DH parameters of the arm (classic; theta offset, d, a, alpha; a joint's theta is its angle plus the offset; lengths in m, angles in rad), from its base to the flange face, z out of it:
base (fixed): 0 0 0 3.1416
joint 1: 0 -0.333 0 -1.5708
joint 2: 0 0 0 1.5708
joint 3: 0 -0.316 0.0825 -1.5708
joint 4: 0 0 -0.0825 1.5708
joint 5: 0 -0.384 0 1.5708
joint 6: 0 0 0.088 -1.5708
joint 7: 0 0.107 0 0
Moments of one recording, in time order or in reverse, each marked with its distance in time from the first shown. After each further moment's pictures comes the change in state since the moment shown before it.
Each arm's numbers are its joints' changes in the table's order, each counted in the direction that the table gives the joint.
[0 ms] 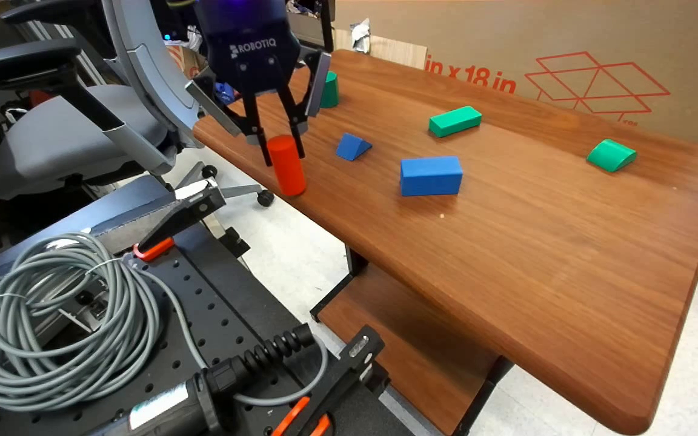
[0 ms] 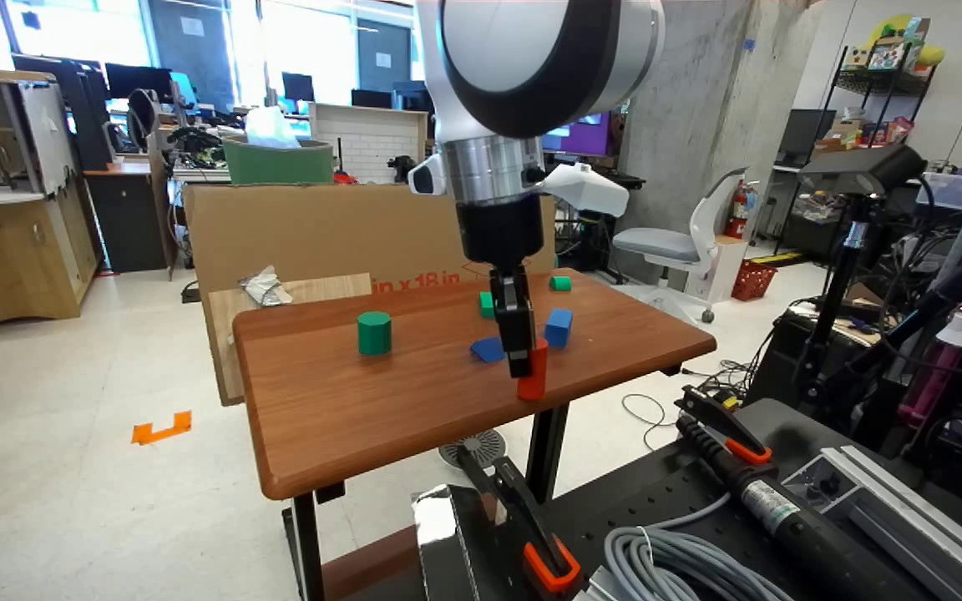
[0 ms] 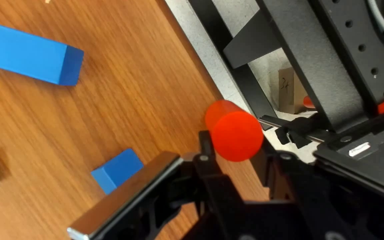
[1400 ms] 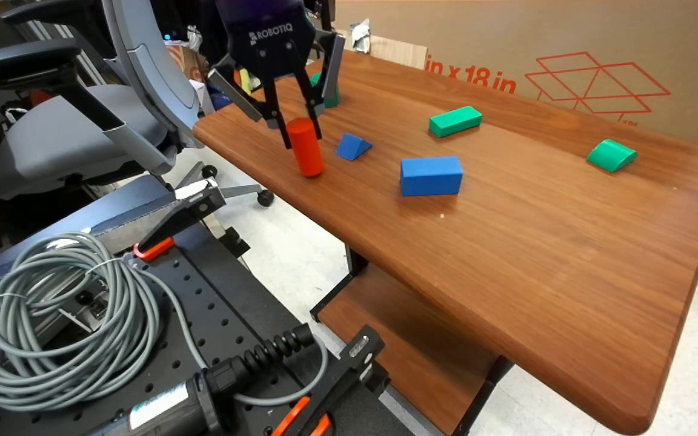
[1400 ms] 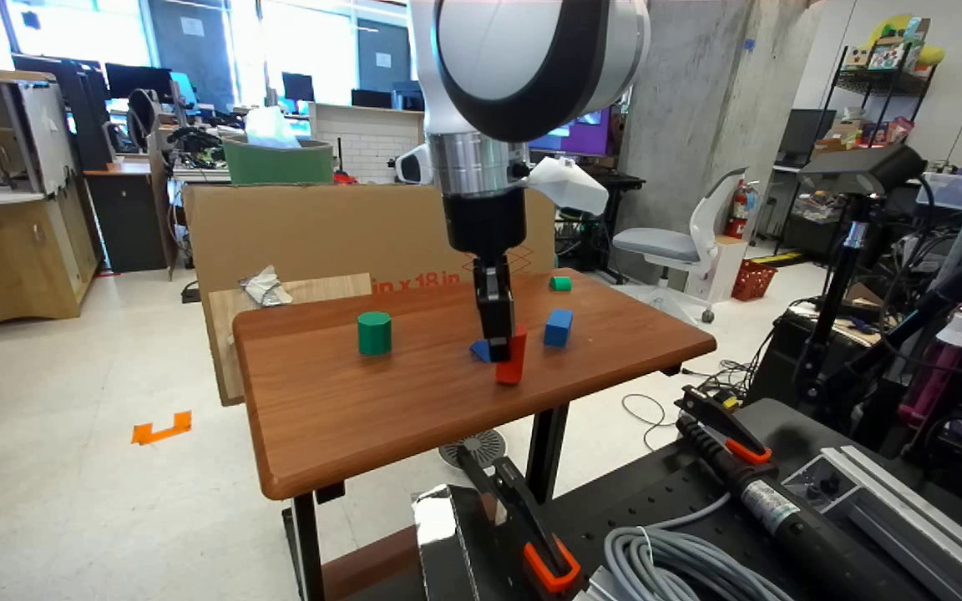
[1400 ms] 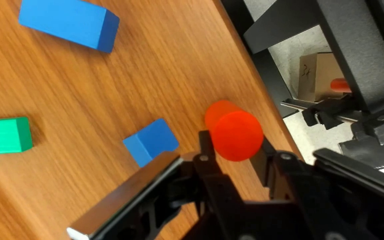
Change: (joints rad) arm 0.000 -0.027 0.006 0.041 0.039 -0.057 0.008
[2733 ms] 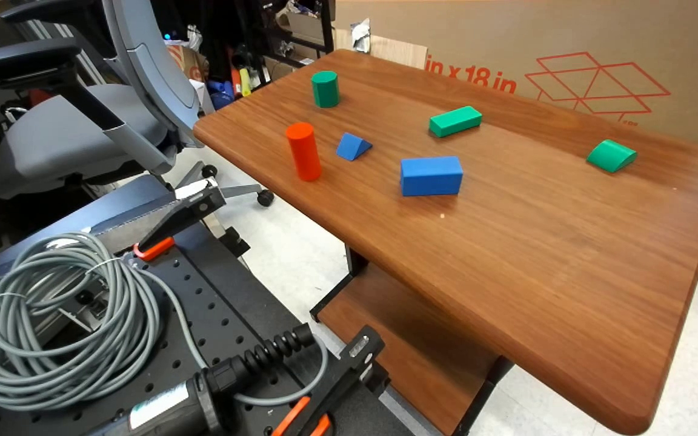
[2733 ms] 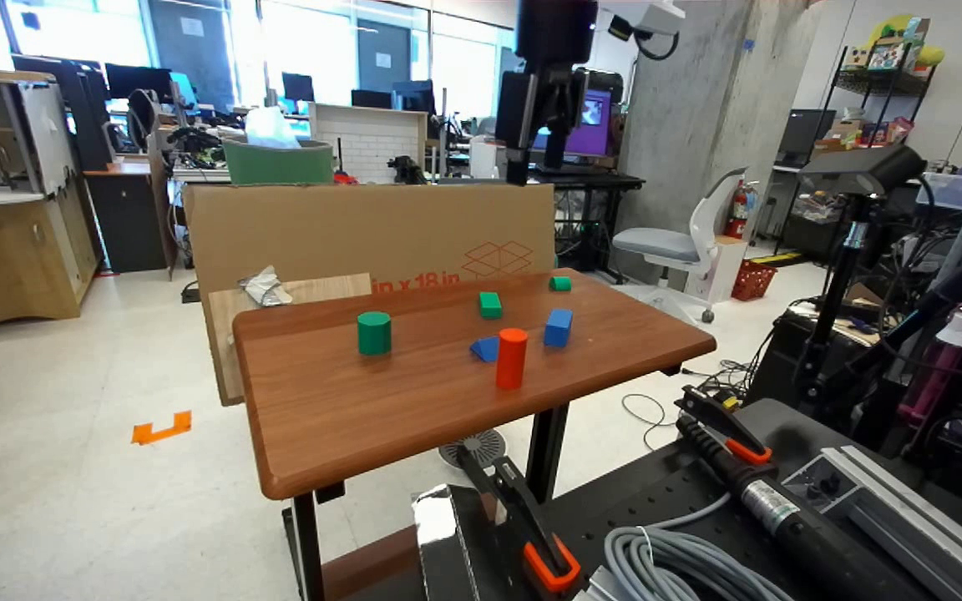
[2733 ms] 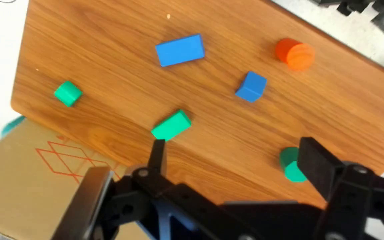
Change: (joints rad) arm 0.067 0.319 0.097 0.051 -0.265 0.130 0.164
